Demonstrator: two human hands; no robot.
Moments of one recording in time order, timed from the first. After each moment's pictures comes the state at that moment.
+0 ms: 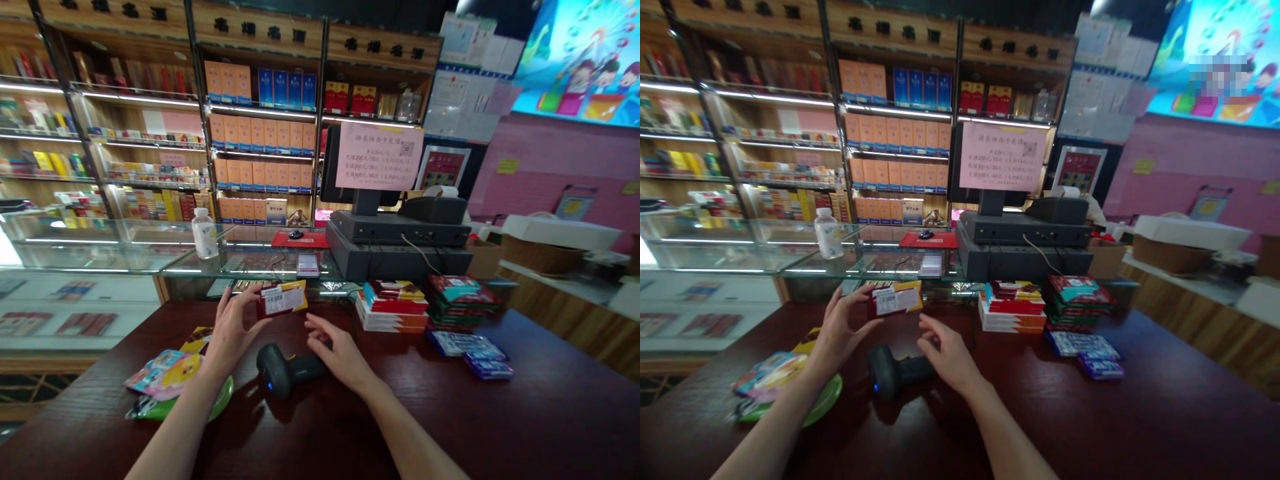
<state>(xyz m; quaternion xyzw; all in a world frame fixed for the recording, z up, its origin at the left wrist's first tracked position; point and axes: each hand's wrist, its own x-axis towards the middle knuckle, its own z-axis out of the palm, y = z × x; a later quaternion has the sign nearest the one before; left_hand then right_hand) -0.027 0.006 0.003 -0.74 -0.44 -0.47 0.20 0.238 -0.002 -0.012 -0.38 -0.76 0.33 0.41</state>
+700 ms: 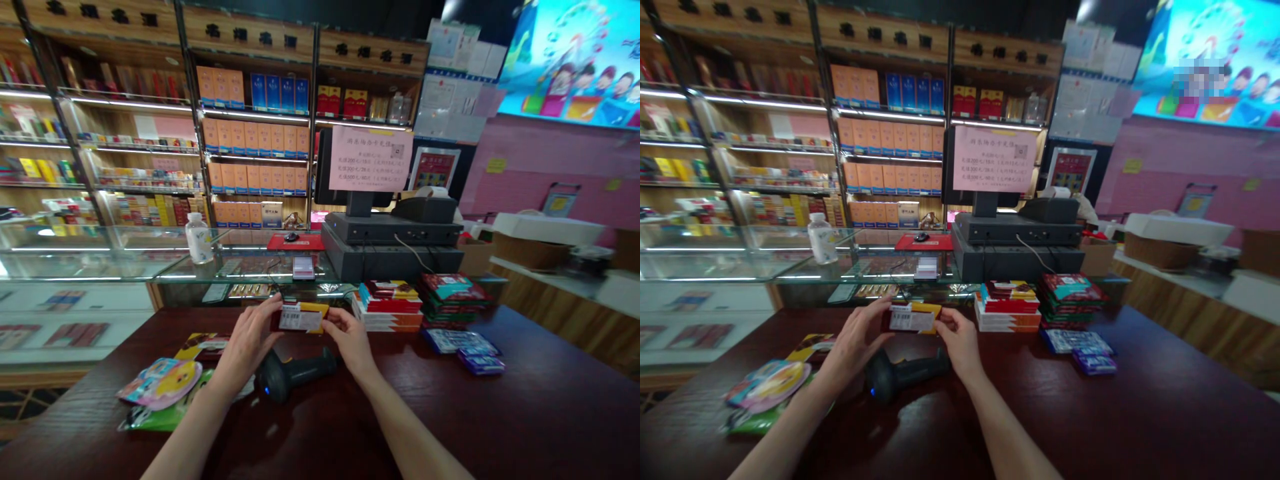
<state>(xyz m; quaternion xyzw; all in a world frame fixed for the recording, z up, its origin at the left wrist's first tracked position) 0.003 -0.006 0.007 -0.81 -0.39 -0.41 0.12 0.244 0.020 -0.014 -0.38 -0.59 0.41 0.58</state>
